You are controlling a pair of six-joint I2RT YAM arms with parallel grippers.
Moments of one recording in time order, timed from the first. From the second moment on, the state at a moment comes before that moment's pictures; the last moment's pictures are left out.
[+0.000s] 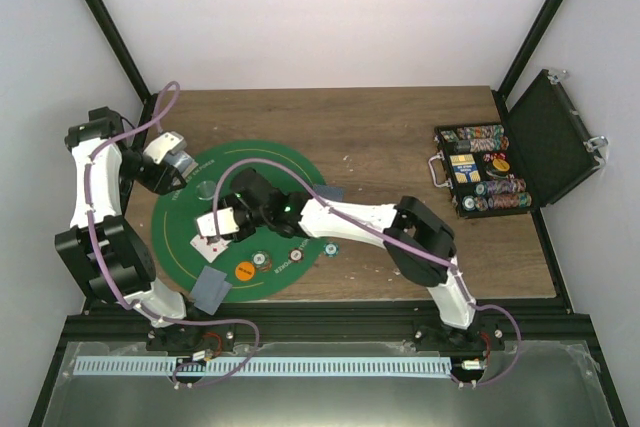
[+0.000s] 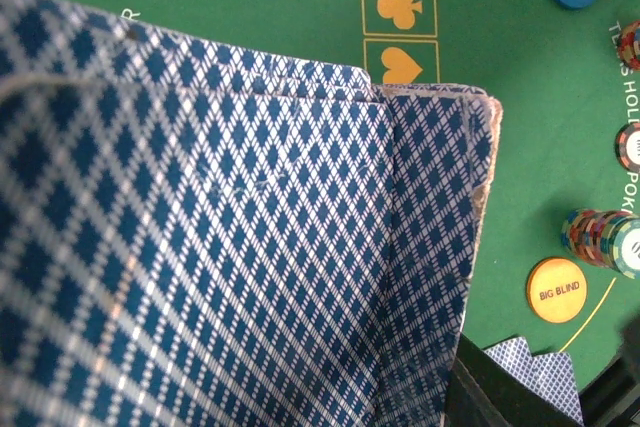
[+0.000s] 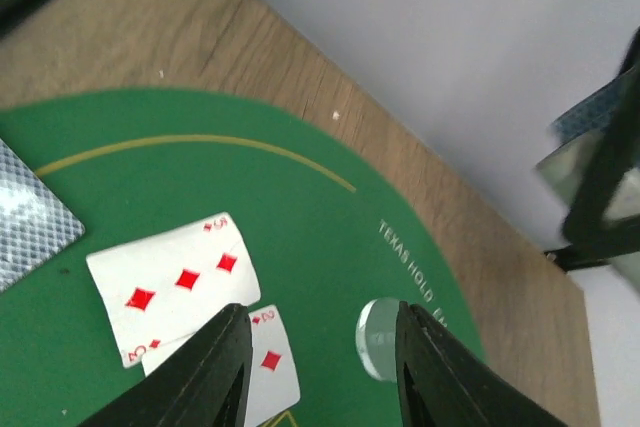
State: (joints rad) left arm 0.36 1.58 1.48 -1.34 0.46 0.96; right arm 1.13 2.09 1.61 -0.06 -0.23 -0.98
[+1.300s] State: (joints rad) left arm -0.05 1.51 1.52 -1.51 0.48 1.02; right arm 0.70 2.02 1.58 0.30 -1.08 0.57
